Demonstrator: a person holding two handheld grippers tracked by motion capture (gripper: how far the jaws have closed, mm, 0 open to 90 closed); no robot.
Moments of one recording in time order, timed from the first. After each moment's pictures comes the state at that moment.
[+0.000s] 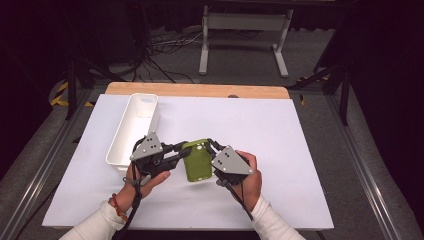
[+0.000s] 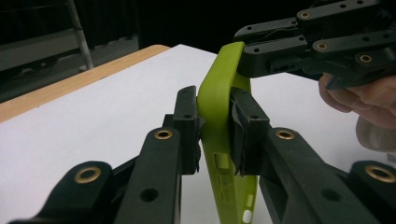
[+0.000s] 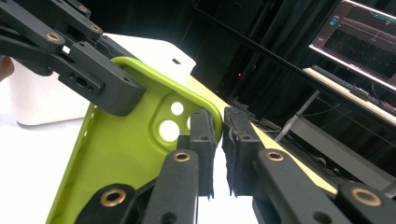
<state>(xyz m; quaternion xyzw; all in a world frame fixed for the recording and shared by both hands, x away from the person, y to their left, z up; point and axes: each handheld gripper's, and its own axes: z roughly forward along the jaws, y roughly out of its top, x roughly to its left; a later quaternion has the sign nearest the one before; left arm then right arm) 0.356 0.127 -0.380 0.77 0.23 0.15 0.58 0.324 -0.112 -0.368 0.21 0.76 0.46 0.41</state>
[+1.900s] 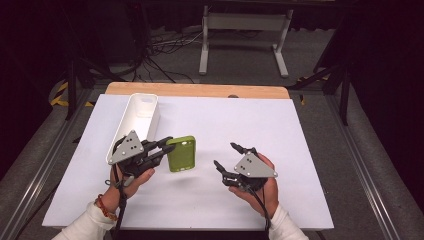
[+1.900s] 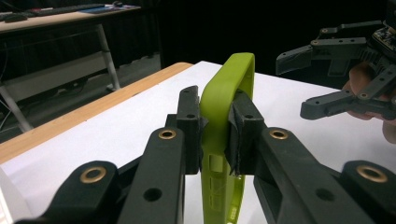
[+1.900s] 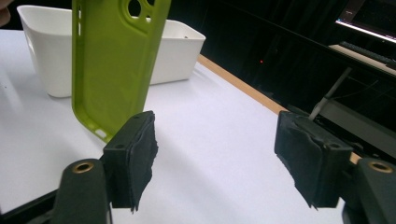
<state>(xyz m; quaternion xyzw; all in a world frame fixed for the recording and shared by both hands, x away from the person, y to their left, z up) 0.346 0.162 -0.366 0.75 0.22 0.20 0.59 0.317 -0.163 -0.390 0.23 0.77 0.48 0.35</state>
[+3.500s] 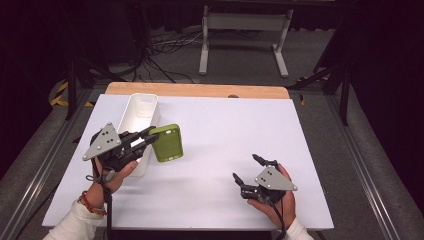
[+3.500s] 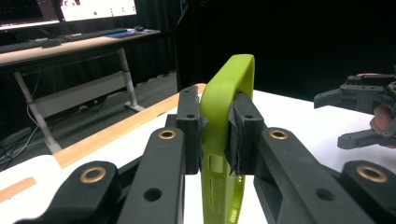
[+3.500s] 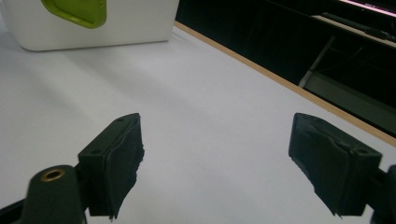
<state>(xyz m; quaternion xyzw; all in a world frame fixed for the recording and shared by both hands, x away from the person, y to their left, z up) 0.347 0.198 -0.343 0.72 0.22 0.23 0.61 0.299 -0.211 -0.422 0.28 0.76 0.46 0.36</state>
